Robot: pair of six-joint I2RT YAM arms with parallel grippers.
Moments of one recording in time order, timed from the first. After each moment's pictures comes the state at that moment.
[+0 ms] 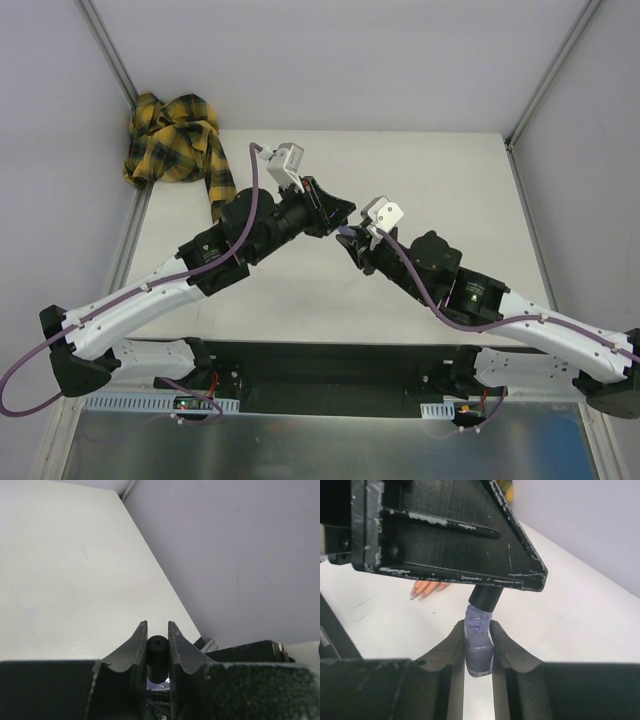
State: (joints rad) left arm -1.01 1.13 1.22 -0.16 -0.16 -0.69; right arm 1.17 0.94 0.97 -0.12 0.34 -0.06
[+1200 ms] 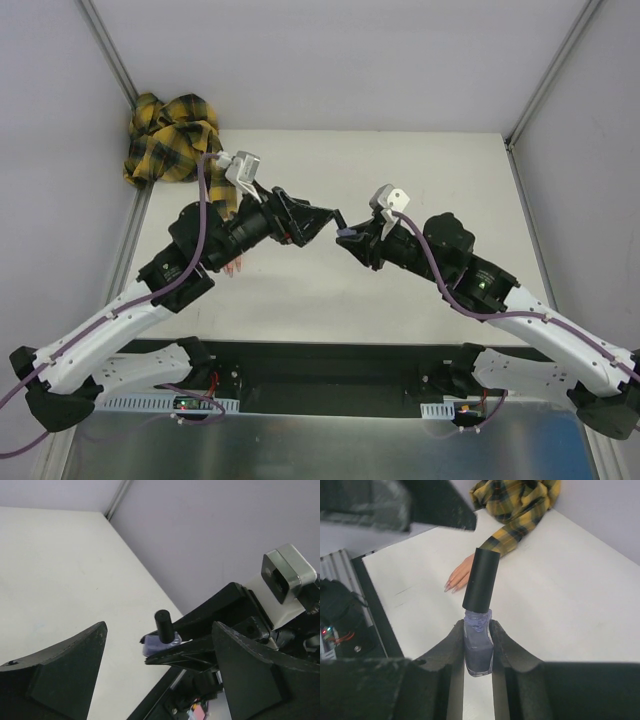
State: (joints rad) left arm -0.91 0.90 1.02 -0.05 -0.05 -0.64; right arm 0.96 0.93 0.97 -0.15 -0.05 0.01
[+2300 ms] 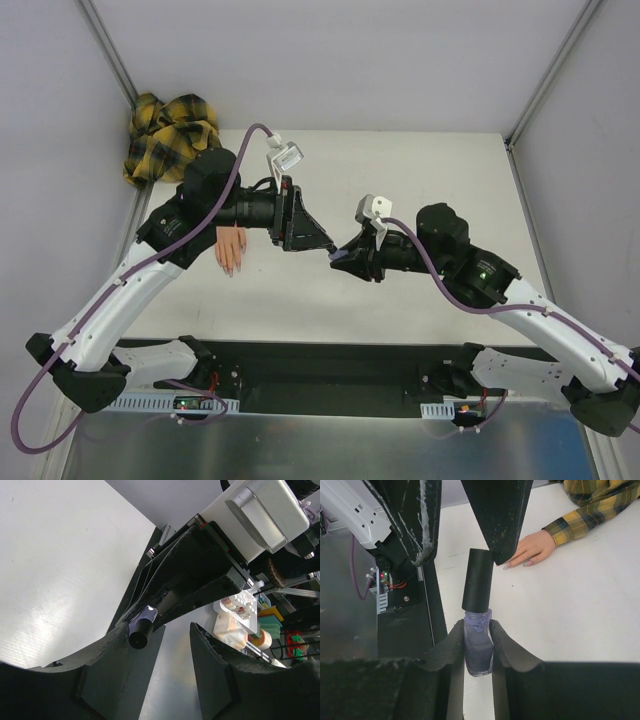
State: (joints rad) left arm -0.67 1.13 1.40 -0.55 0.77 -0.51; right arm 0.91 0.98 1.06 -0.34 -0.42 -0.07
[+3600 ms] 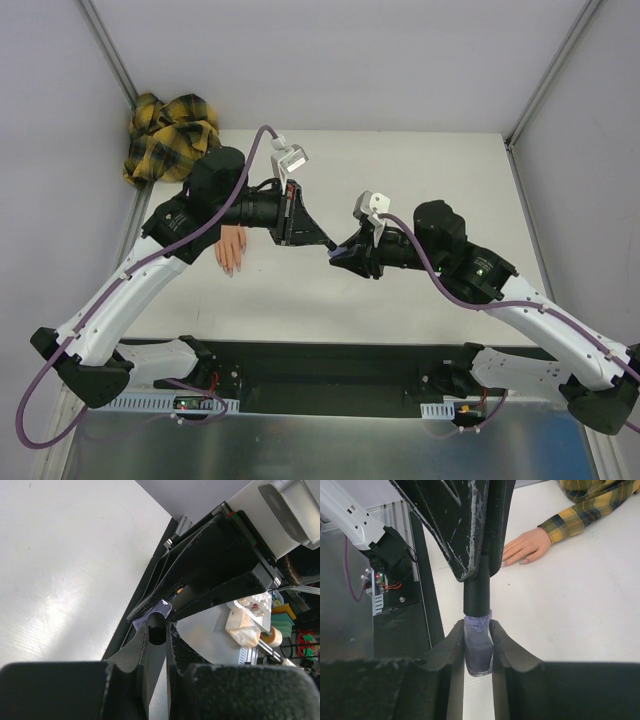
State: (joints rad) left arm -0.66 1.17 1.41 -0.62 0.75 -0.44; right arm 0.90 1.00 1.07 -0.34 -0.42 -0.07
